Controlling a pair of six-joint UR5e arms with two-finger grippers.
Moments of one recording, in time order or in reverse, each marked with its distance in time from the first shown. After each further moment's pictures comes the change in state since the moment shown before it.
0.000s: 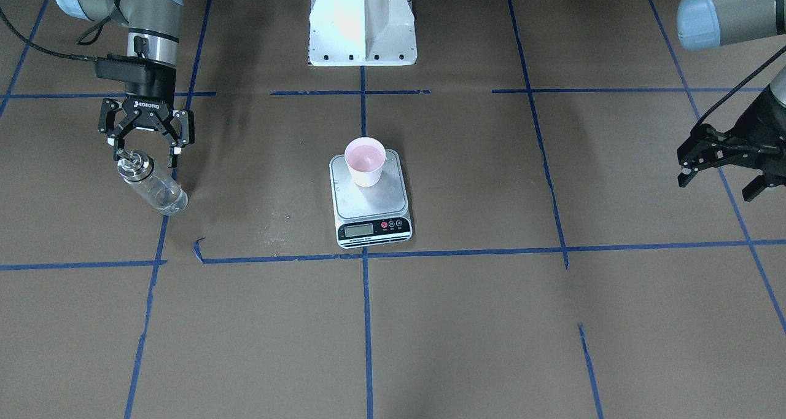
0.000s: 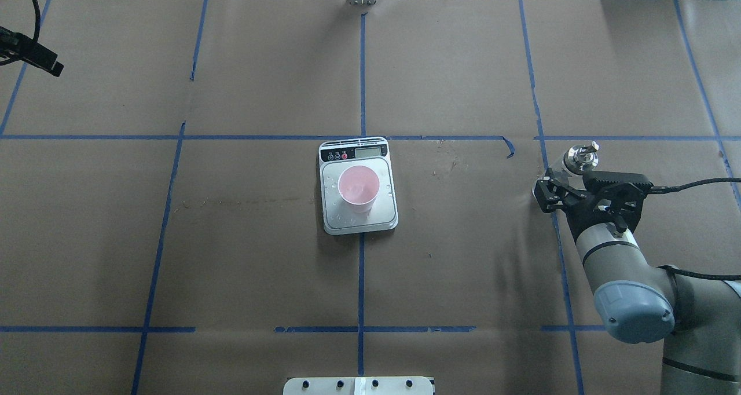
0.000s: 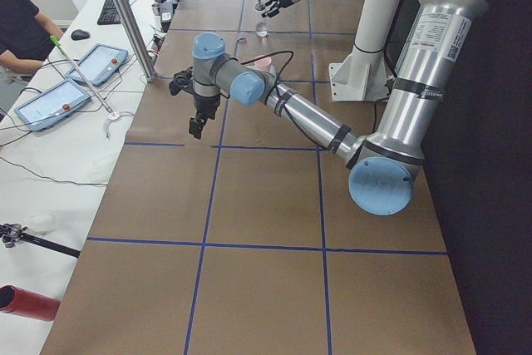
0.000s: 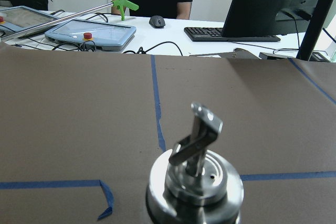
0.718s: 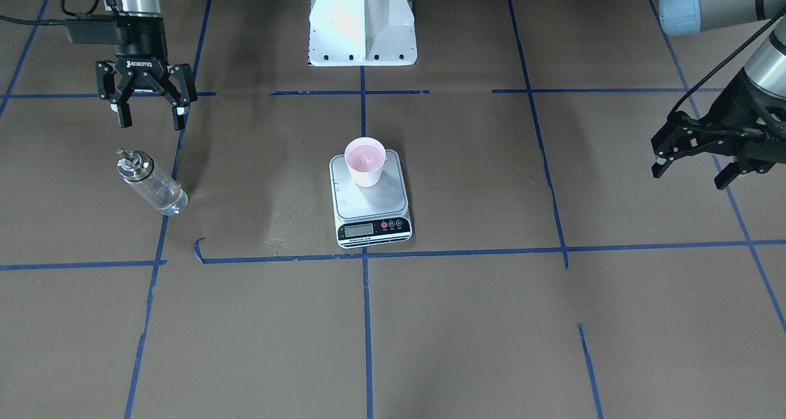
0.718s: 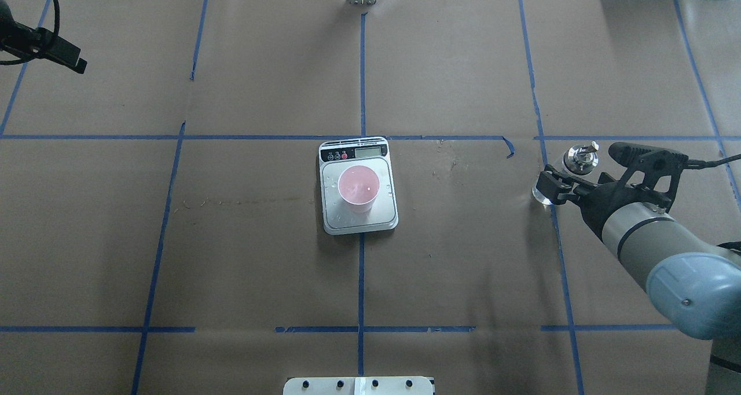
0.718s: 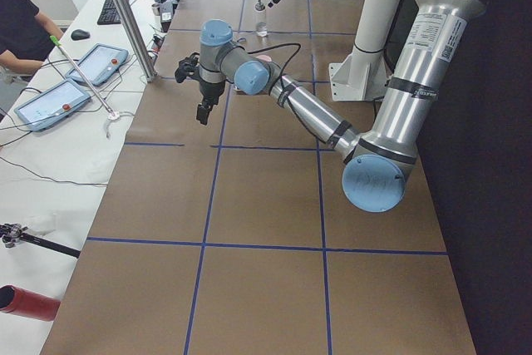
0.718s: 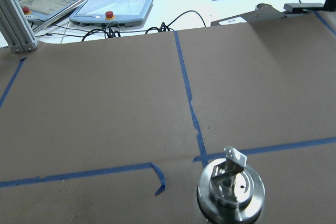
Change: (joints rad) left arm 0.041 -0.016 -0.068 0.002 -0.008 -0.171; right arm 0.059 -0.016 0.251 -0.129 0.226 0.002
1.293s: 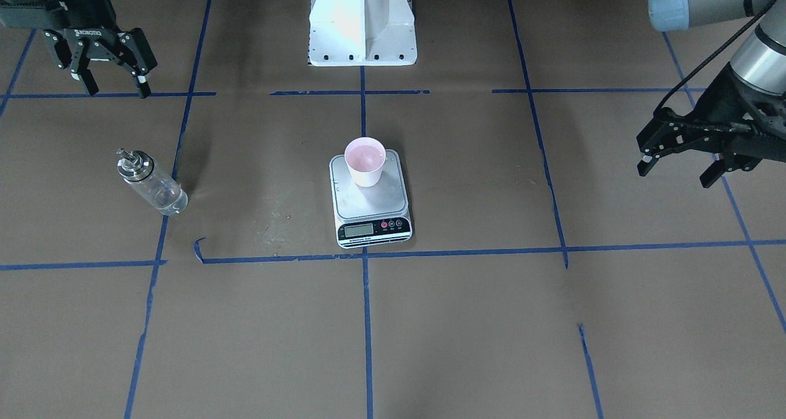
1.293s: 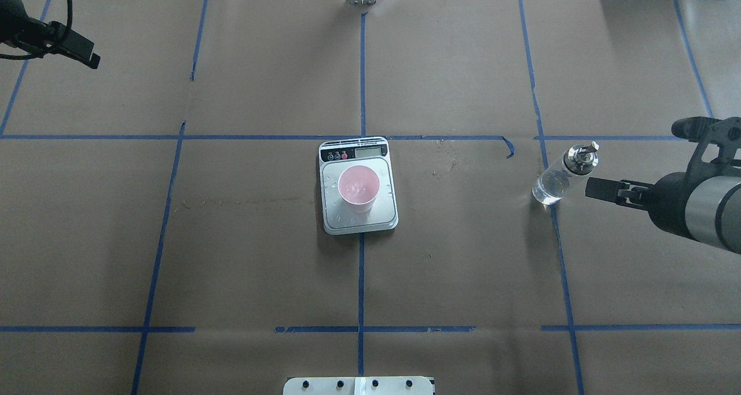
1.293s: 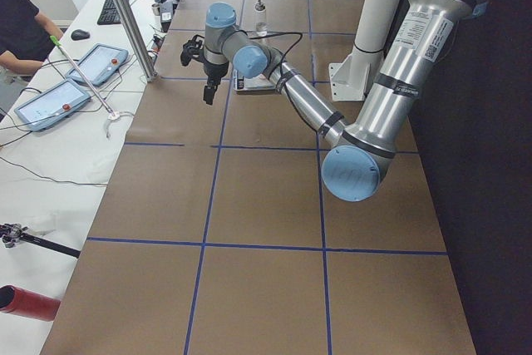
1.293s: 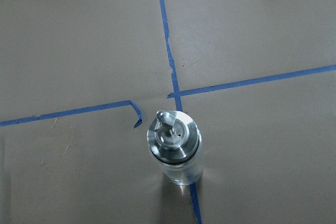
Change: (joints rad) left arm 0.009 -0.025 -0.008 0.005 -0.004 -0.030; right arm 0.169 -0.108 0.173 -0.057 0.461 -0.064
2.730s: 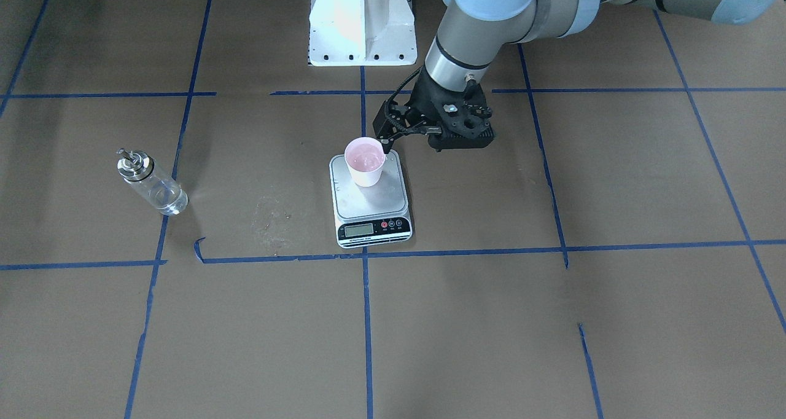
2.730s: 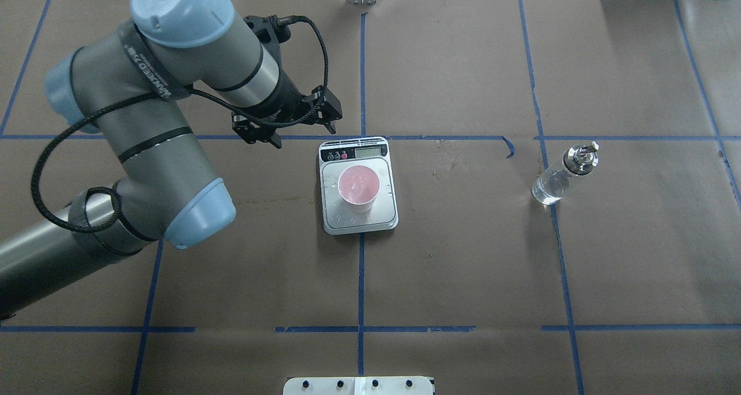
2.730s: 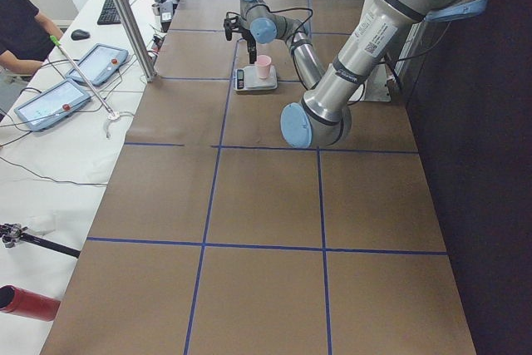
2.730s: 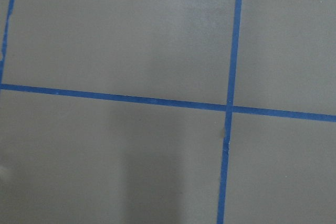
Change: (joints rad) left arm 0.442 -0.392 0.111 -0.008 0.093 -0.838; right arm 1.058 0.177 -0.552 -0.335 1.006 -1.313
